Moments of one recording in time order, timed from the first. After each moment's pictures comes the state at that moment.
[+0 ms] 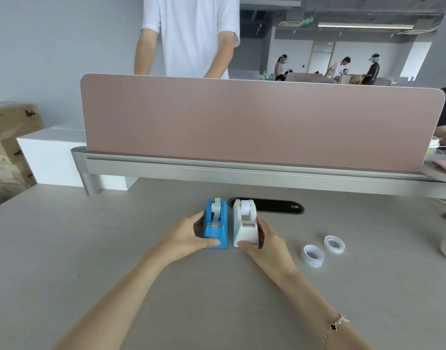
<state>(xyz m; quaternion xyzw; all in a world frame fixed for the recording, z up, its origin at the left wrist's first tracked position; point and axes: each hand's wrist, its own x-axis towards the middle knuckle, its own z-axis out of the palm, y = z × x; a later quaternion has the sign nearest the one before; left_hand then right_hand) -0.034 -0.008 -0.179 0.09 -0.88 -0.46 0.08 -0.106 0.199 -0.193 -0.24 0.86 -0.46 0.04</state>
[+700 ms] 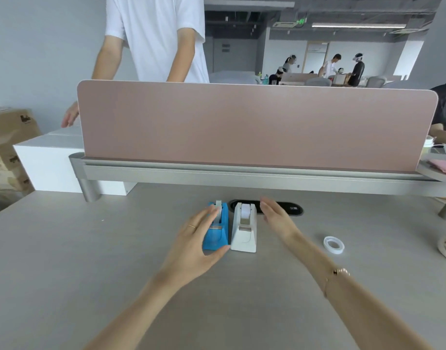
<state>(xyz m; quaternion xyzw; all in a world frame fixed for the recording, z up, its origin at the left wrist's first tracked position) -0.021 0.017 -0.192 0.00 -0.93 -0.24 0.29 -0.168 0.193 -0.168 -0.16 0.78 -0.59 0.13</state>
